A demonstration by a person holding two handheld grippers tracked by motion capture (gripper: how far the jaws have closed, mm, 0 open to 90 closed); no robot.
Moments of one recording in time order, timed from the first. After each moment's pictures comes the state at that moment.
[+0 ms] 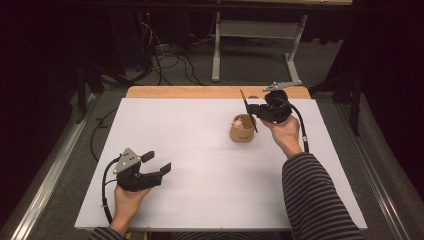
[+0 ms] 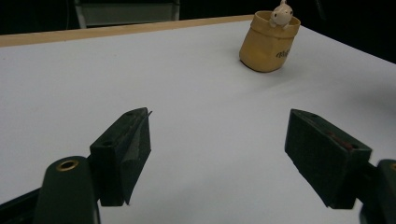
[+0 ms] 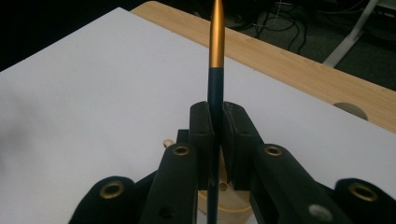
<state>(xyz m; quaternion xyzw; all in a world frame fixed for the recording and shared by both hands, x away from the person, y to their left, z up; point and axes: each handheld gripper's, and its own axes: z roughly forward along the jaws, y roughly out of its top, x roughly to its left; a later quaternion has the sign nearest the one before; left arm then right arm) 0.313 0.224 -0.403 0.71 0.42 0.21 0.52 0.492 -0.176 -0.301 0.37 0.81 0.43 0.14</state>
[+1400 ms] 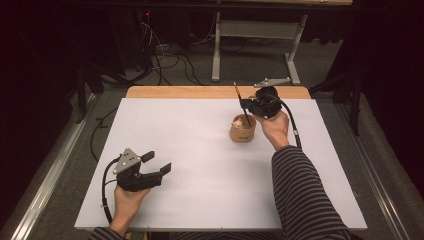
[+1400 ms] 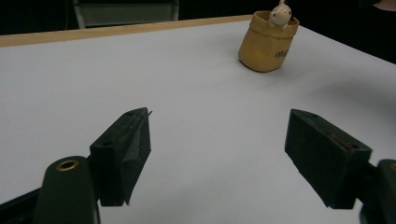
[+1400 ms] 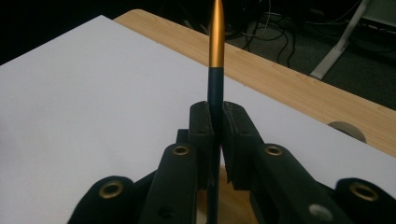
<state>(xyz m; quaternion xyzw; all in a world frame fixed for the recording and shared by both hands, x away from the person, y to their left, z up) 0.313 0.225 -0.403 0.71 0.42 0.21 0.52 0.520 -0.157 -0.316 0.37 0.81 0.43 0.17</state>
